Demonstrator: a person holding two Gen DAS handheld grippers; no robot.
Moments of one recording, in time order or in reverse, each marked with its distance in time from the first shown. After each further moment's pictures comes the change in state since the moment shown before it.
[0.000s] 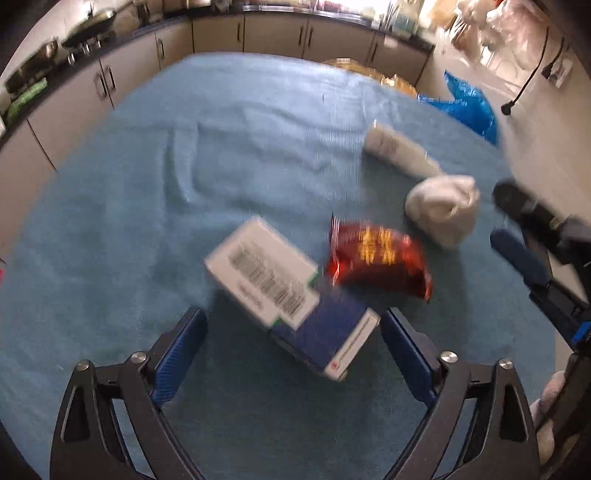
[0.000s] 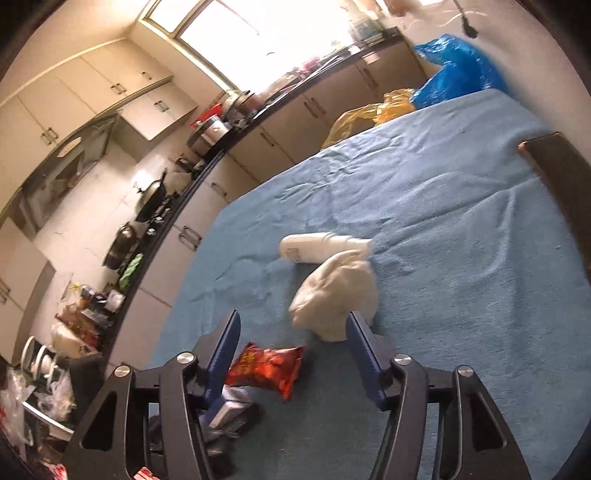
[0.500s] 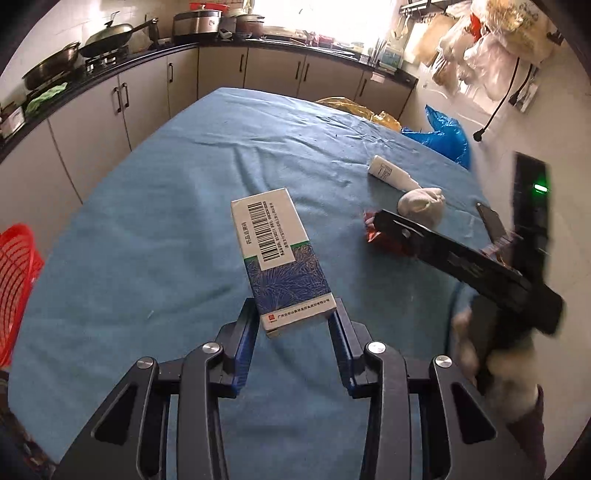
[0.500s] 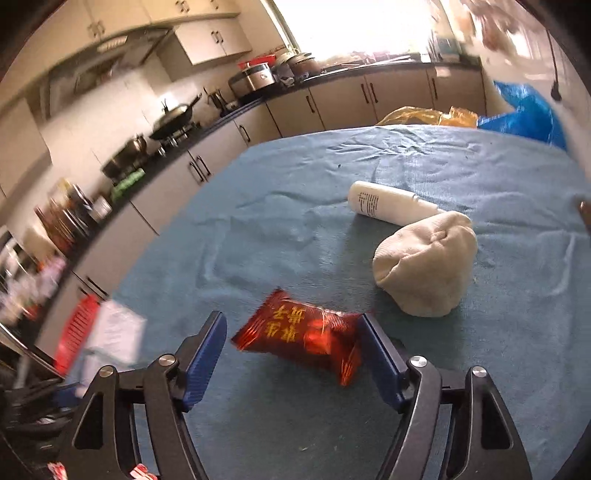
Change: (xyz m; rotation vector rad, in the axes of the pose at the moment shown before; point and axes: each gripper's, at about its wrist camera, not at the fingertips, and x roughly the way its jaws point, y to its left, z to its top) left arm -0.092 0.074 -0.057 -0.009 -0.122 -0.090; right arm 0.055 0.062 -0.047 -0.366 0.112 -0.115
